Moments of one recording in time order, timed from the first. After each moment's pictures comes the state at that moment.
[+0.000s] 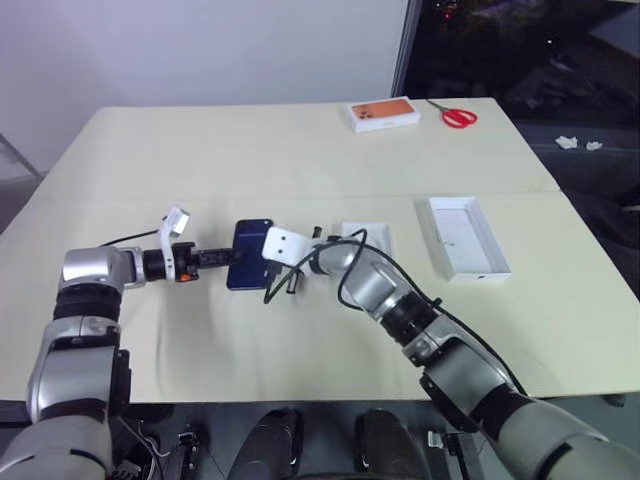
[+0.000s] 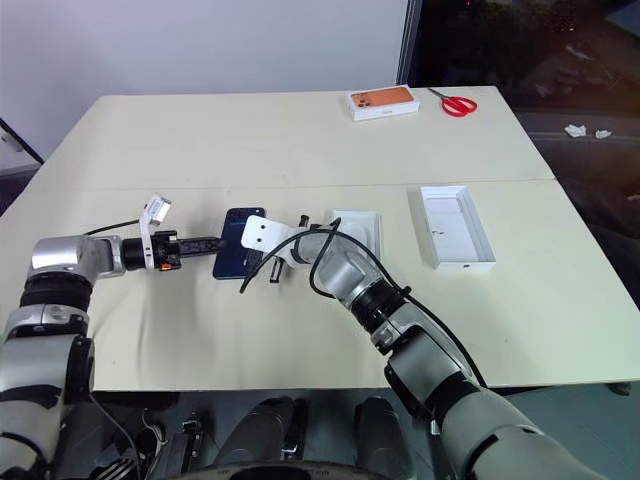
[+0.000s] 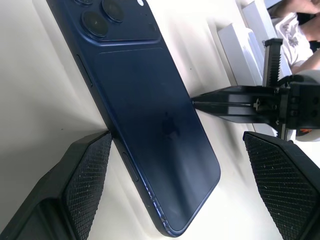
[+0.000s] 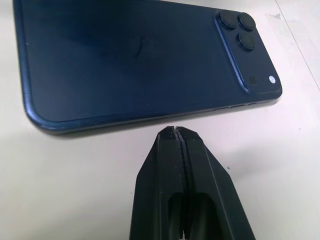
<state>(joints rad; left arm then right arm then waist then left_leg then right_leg) -0.75 0.63 0.09 0.76 -0.31 0.93 -1.23 -0.87 -0.07 0.55 0.53 -0.30 0.37 0.66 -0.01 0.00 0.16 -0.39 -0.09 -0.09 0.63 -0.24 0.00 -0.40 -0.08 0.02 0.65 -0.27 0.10</state>
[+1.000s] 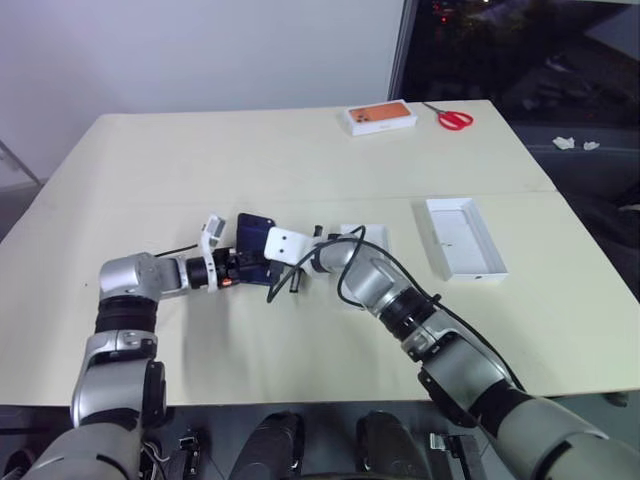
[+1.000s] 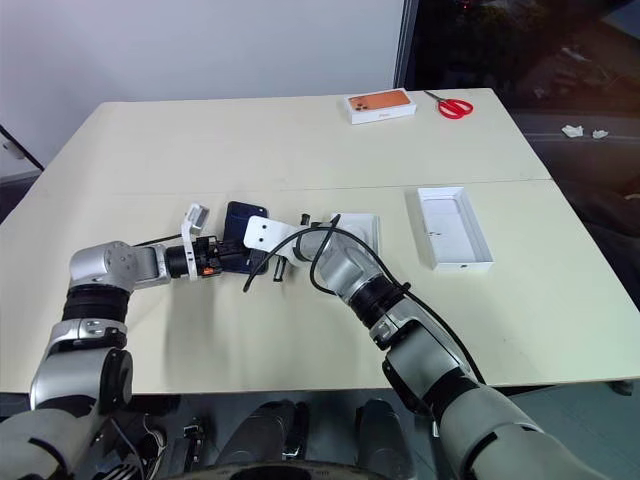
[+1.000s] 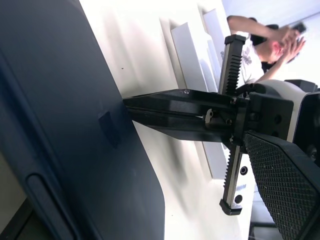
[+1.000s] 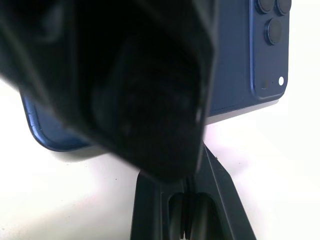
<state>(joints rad) -0.68 0.47 0.20 0.57 -0.49 1.17 -1.03 -0.87 -0.06 0.53 0.57 -0.33 0.32 0.69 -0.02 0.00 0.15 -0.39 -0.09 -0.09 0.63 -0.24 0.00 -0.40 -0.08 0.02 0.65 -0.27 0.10</state>
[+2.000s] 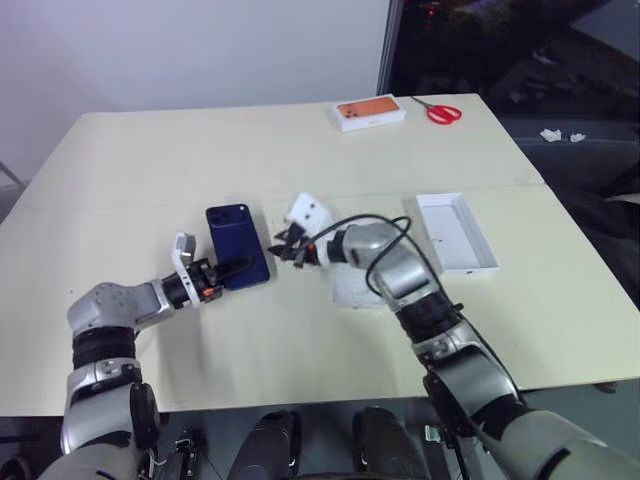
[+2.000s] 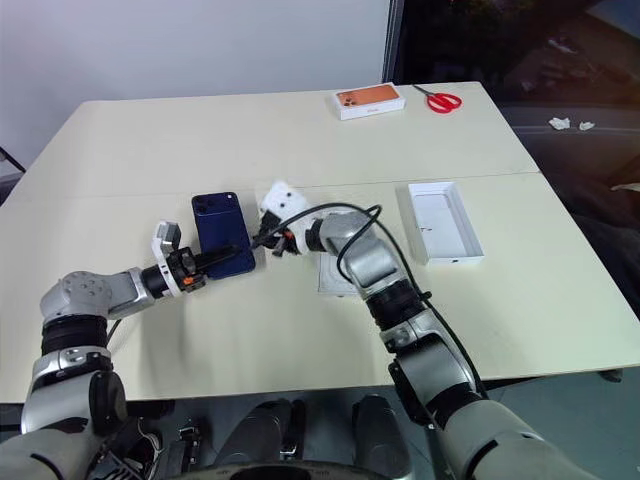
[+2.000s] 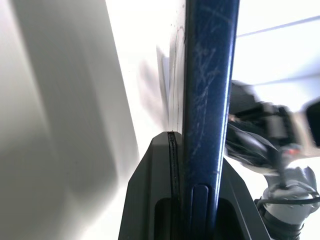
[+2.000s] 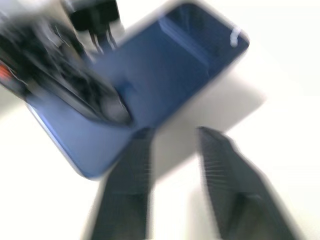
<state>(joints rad) -0.54 0.44 0.46 0.53 -0.74 1.30 -0.88 -0.78 -0.11 0.27 0.20 0.01 0.57 0.88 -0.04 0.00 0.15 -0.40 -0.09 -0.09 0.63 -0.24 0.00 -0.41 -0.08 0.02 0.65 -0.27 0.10</state>
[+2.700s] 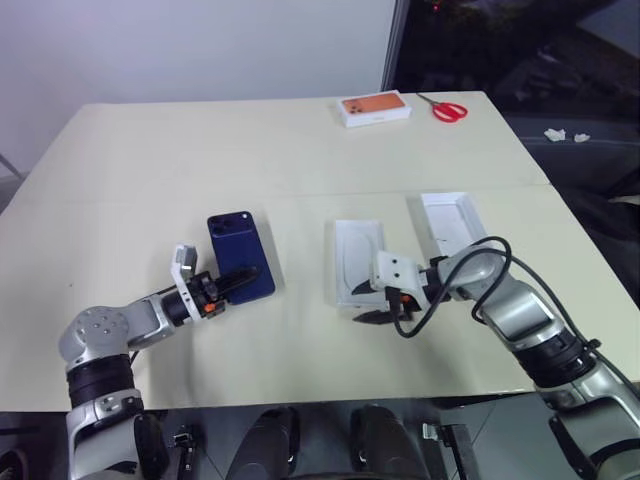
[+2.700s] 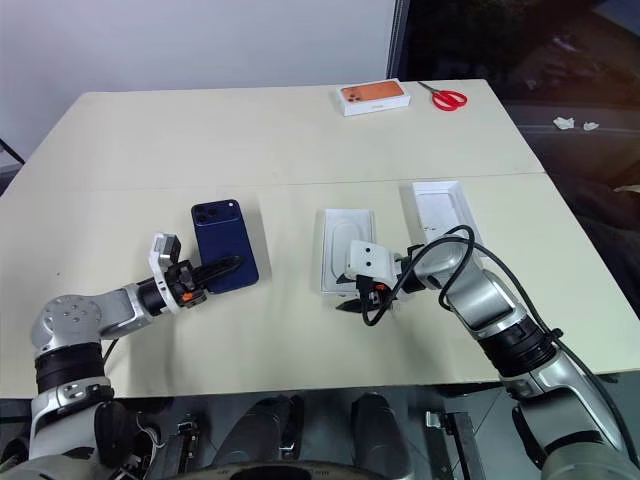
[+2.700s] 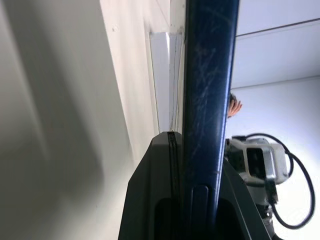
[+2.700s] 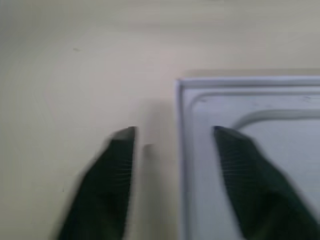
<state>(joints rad) -0.39 0.37 0.53 0.23 -0.92 1.43 -0.71 -0.52 -0.69 0.37 -0.10 0.06 0.45 1.21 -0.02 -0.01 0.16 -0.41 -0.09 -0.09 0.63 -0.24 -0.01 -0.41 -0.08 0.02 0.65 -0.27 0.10</state>
